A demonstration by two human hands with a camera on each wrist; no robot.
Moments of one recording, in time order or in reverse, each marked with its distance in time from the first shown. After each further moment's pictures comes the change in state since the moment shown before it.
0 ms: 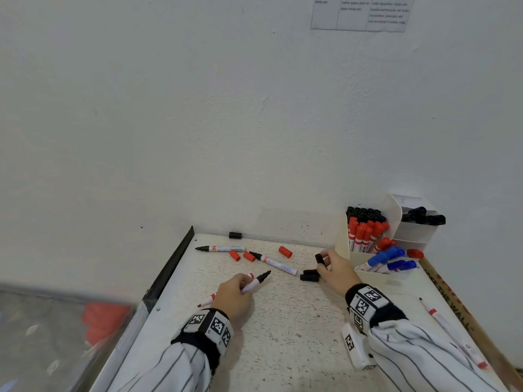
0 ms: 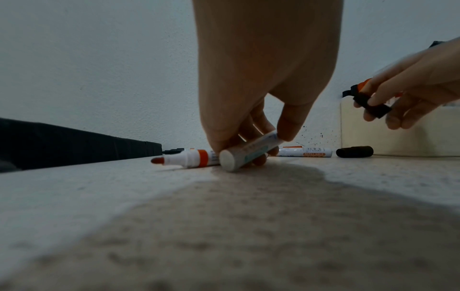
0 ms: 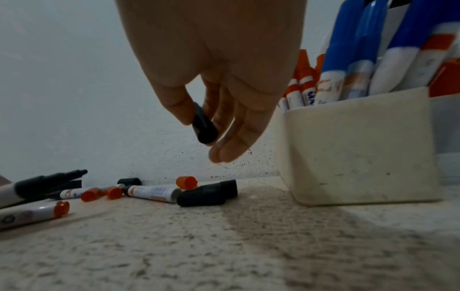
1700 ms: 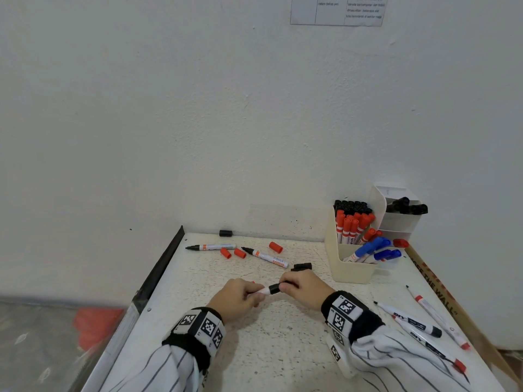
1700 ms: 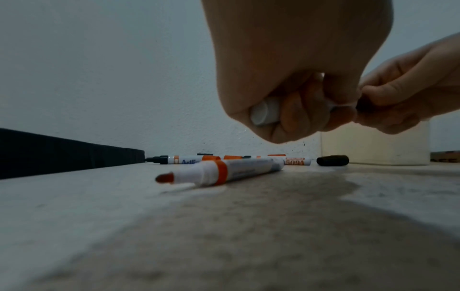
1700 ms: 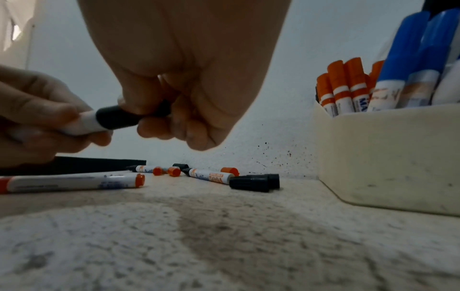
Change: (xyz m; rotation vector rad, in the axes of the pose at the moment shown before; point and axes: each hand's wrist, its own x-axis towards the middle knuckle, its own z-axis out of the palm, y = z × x) left_hand -0.010 0.017 -0.003 0.149 -0.315 0.357; right_hand -0.030 -0.018 0.028 -0.047 -0.357 -0.220
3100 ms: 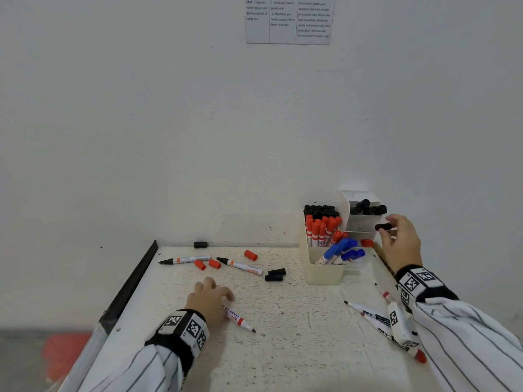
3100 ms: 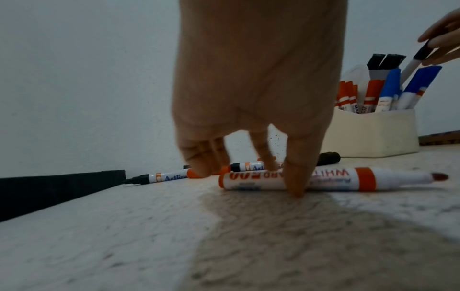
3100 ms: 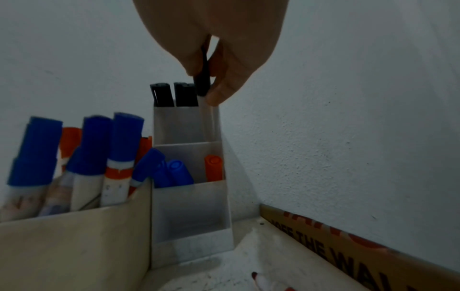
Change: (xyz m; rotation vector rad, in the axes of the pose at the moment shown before) left_hand 0.016 0.014 0.006 0.607 -0.054 -0.322; right_hand -0.086 0.109 -0.158 -0.120 1.159 0.151
